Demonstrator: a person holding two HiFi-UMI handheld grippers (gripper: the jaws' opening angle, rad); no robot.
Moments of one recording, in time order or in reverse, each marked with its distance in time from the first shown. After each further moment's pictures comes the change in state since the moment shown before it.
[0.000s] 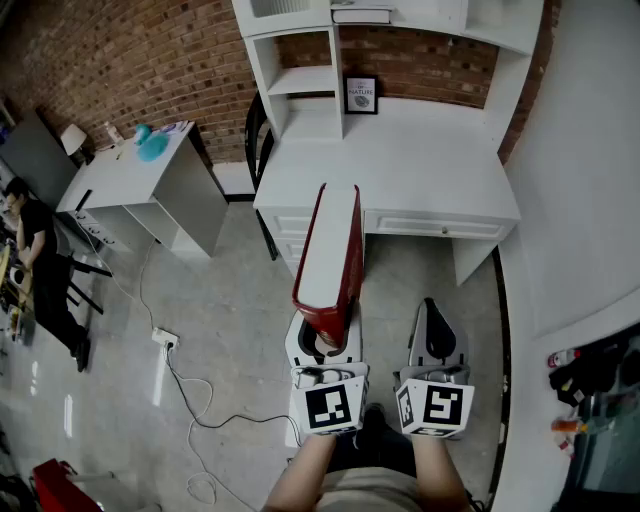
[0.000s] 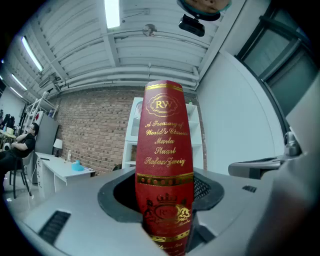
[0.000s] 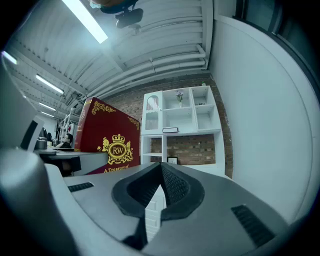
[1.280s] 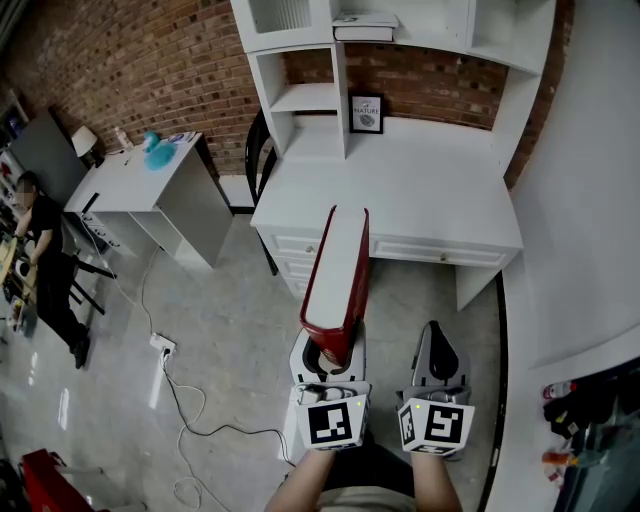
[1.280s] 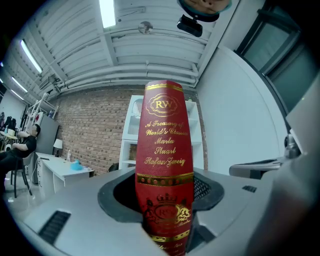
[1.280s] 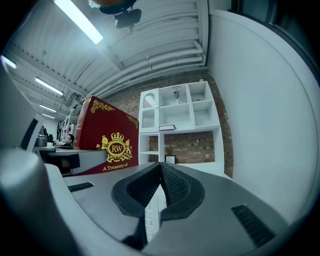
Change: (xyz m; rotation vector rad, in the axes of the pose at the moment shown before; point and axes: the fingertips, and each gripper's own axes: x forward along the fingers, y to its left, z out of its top) left arm 0.036 -0.042 -0.011 0.008 0.010 0.021; right arm 0.022 -0.057 -0.011 0.014 0.013 0.022
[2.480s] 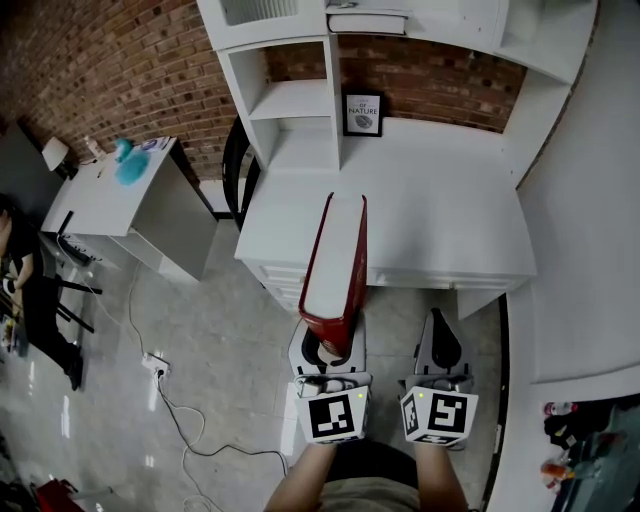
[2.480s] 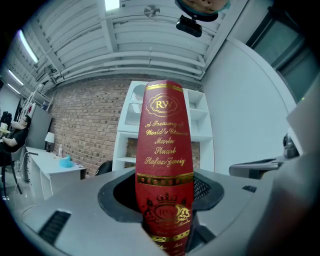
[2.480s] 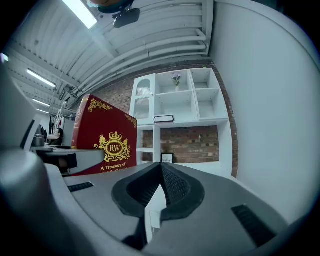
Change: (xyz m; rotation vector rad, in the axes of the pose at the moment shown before) left arm 0.183 0.052 -0.025 -0.015 0.032 -0.024; right arm 0.188 -0.020 -0.007 -0.011 0.048 -0.044
